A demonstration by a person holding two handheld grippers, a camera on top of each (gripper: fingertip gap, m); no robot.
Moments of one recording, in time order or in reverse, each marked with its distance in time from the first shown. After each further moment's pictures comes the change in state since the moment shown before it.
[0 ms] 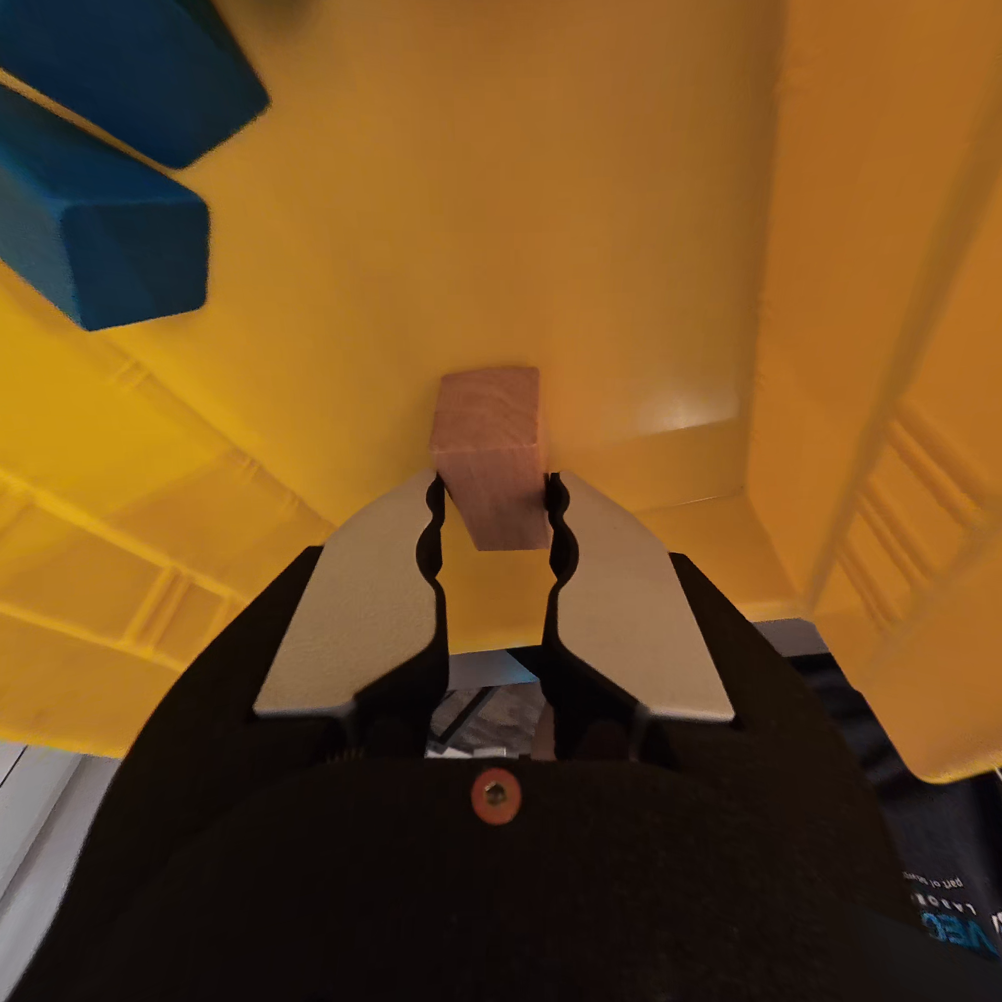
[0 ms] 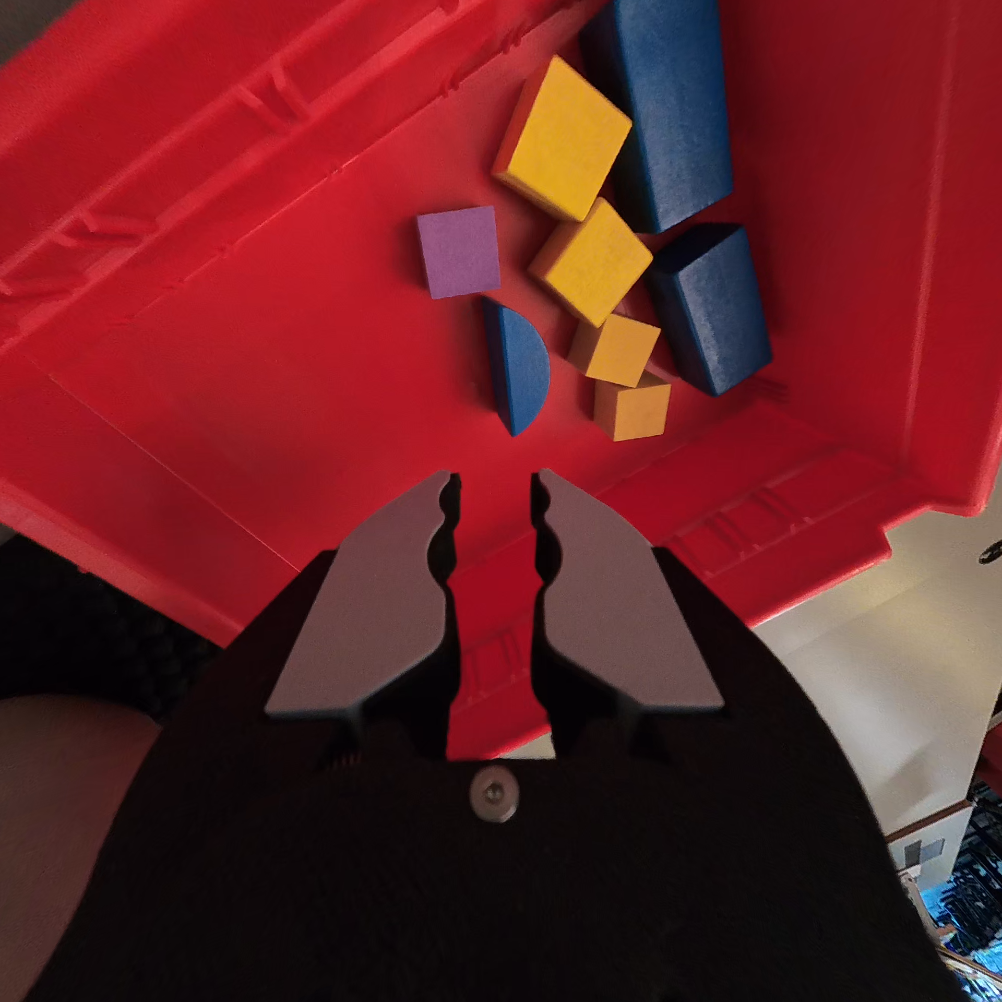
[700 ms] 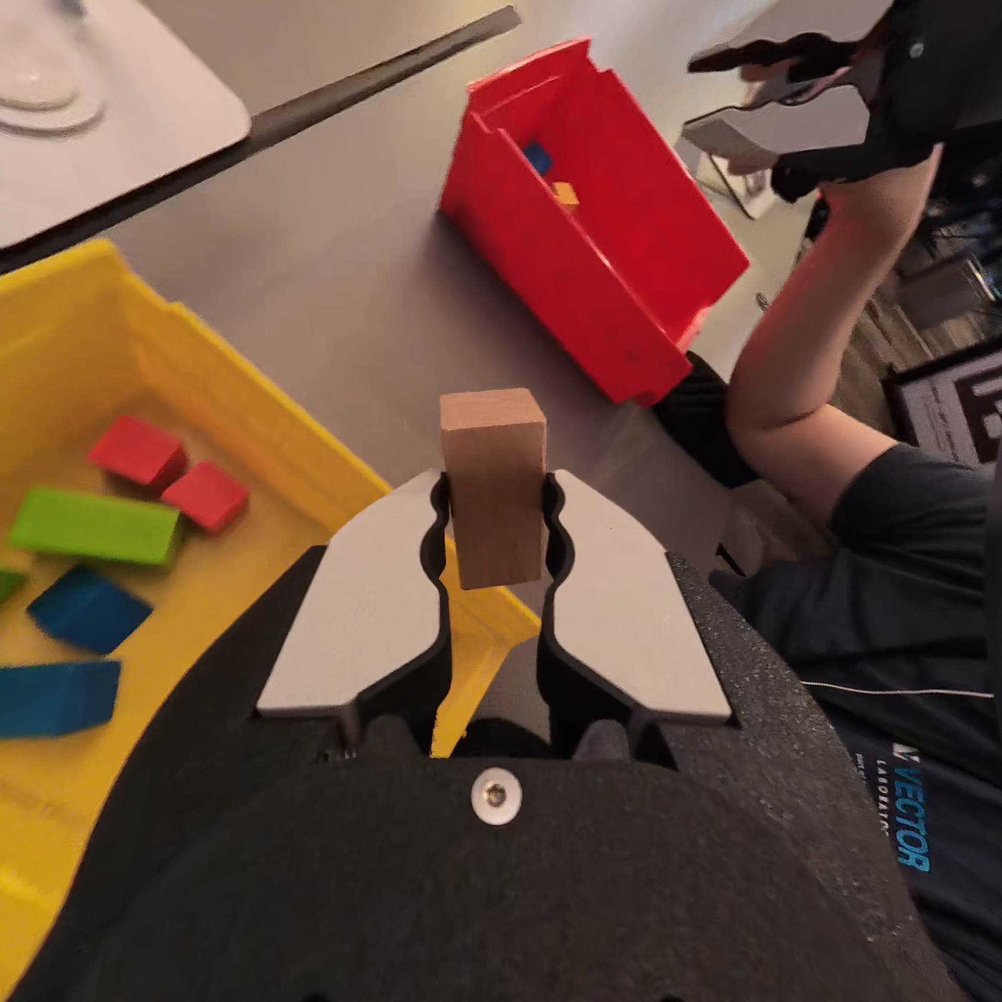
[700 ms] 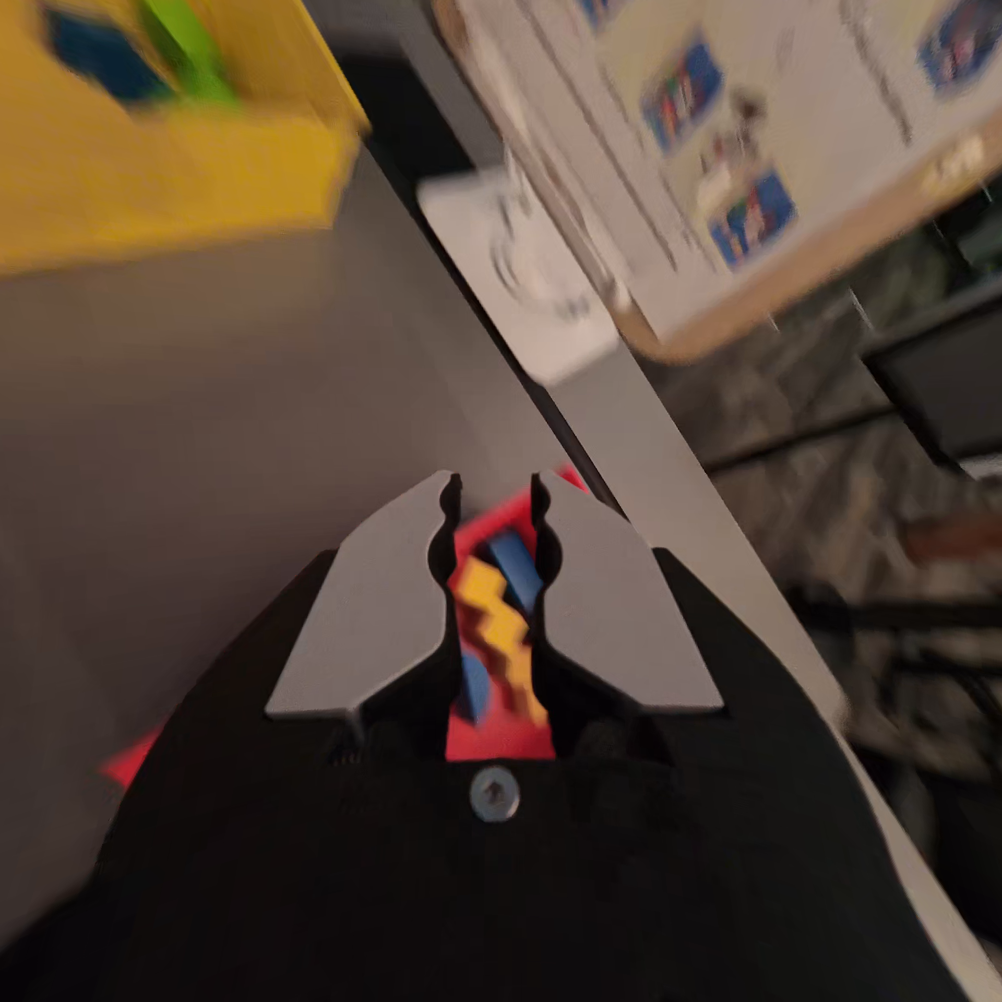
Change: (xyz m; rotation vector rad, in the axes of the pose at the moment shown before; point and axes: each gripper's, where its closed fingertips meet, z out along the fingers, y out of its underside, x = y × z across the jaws) left arm 0.078 -0.012 -0.187 0.948 0.671 0.427; right arm -0.013 -0.127 -0.150 0.817 0.293 -0.012
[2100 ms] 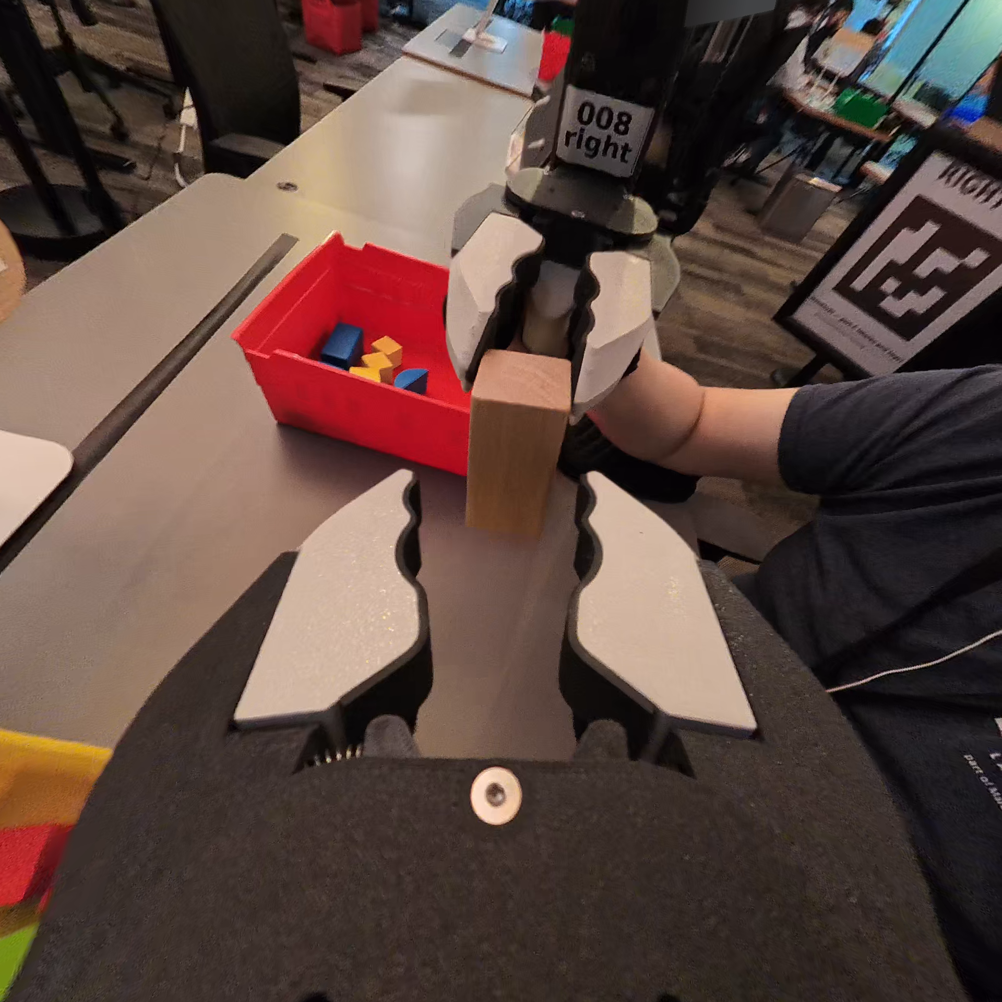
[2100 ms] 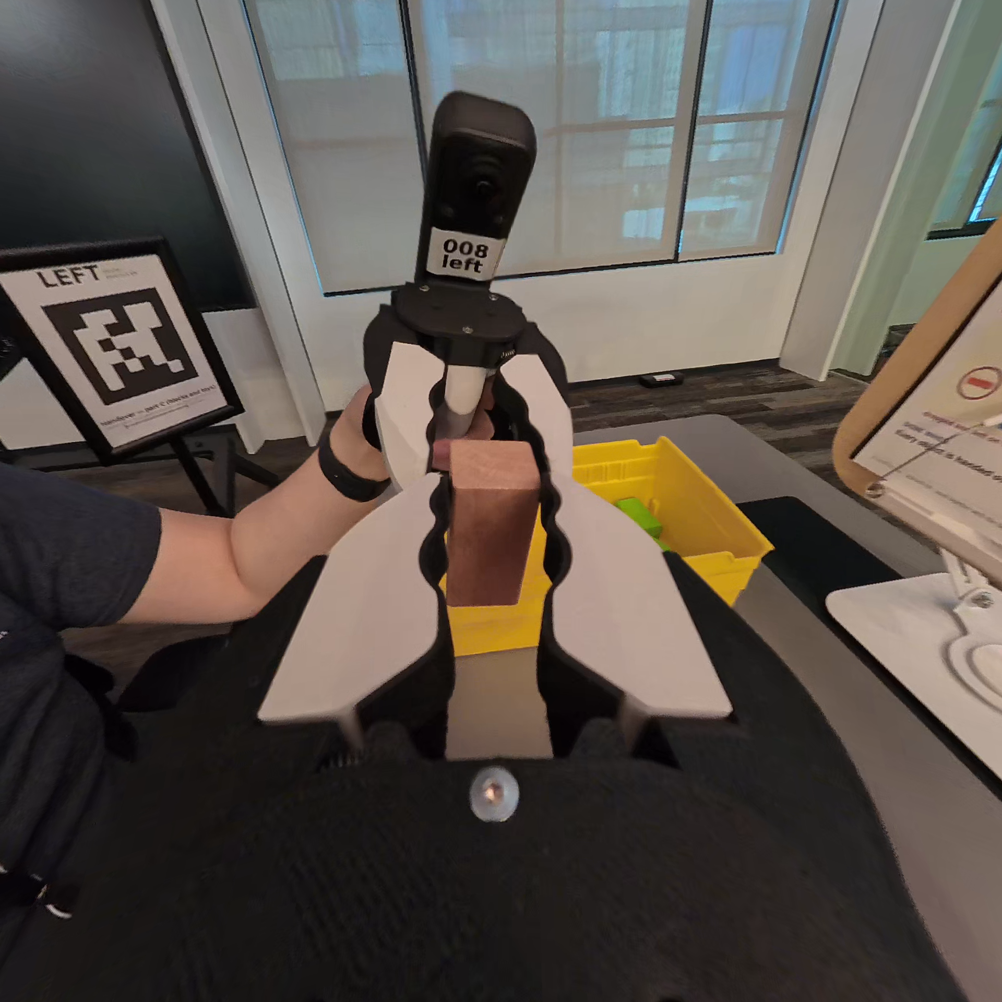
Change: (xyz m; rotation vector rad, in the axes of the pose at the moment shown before) left arm 0.103 -0.038 0.039 0.187 0.241 0.438; right arm -0.113 -0.130 -0.034 0.777 -0.699 0.329
